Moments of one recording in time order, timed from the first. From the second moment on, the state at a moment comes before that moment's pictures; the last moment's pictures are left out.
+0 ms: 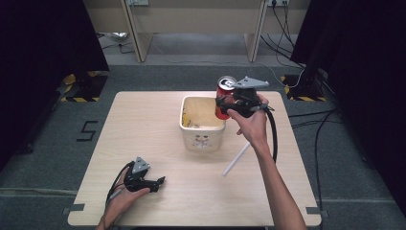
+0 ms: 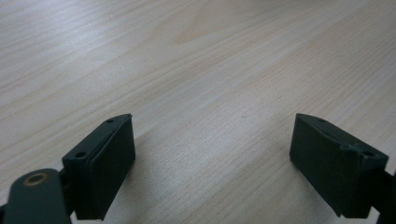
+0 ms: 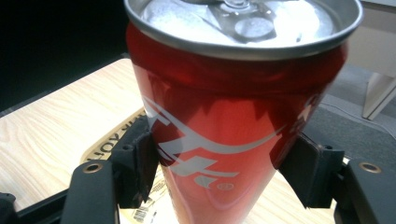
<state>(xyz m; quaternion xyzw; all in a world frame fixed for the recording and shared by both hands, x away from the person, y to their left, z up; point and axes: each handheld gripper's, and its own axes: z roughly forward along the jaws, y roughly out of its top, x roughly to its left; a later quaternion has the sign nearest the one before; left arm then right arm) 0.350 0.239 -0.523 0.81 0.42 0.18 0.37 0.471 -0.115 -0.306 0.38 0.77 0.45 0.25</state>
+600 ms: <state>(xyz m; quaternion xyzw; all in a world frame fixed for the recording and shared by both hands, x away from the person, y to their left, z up) 0.350 0.239 -0.523 0.81 0.42 0.18 0.37 0.495 -0.069 -0.327 0.37 0.79 0.44 0.21</state>
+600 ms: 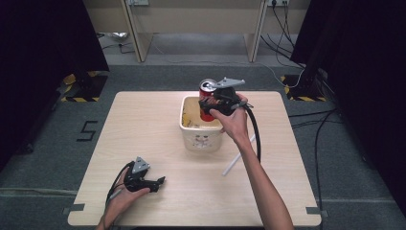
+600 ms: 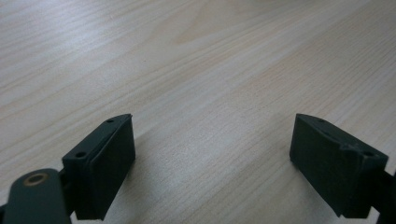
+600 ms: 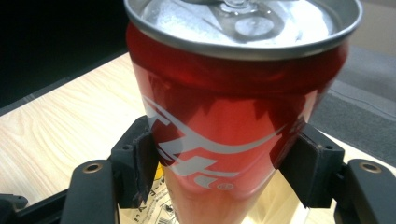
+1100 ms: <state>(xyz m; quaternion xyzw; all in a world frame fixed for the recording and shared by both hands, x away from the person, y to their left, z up) 0.350 0.239 -0.523 0.81 0.42 0.18 0.37 0.509 -0.056 -0.356 0.38 0.81 0.42 0.19</state>
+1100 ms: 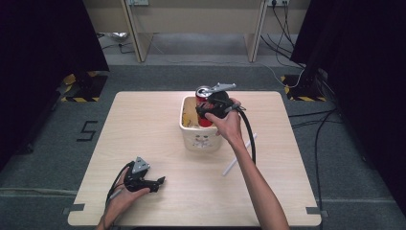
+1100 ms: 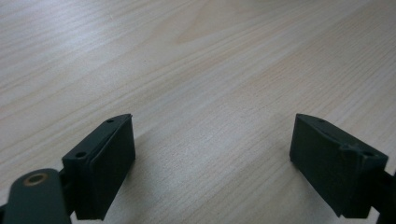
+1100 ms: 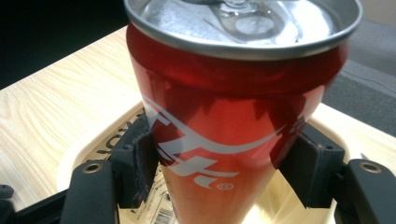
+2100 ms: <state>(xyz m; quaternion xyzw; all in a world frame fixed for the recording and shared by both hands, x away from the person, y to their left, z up) 0.350 0.239 -0.523 0.81 0.42 0.18 0.37 0.504 -0.035 -0.380 0.36 0.83 0.40 0.15</state>
